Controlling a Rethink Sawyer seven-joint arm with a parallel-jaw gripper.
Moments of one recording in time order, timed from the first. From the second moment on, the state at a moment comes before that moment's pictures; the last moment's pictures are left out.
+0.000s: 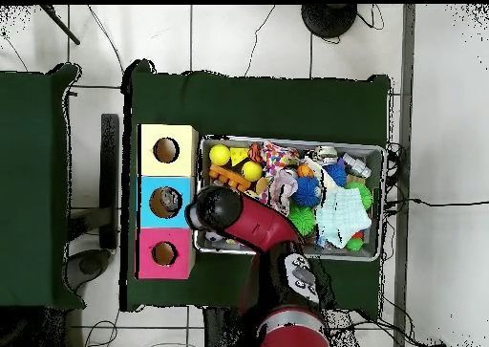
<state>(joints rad) -0.11 -0.53 -0.05 1.81 0.35 0.52 2.42</state>
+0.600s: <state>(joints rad) -0.08 -0.55 -0.16 1.75 0.24 0.54 2.42</state>
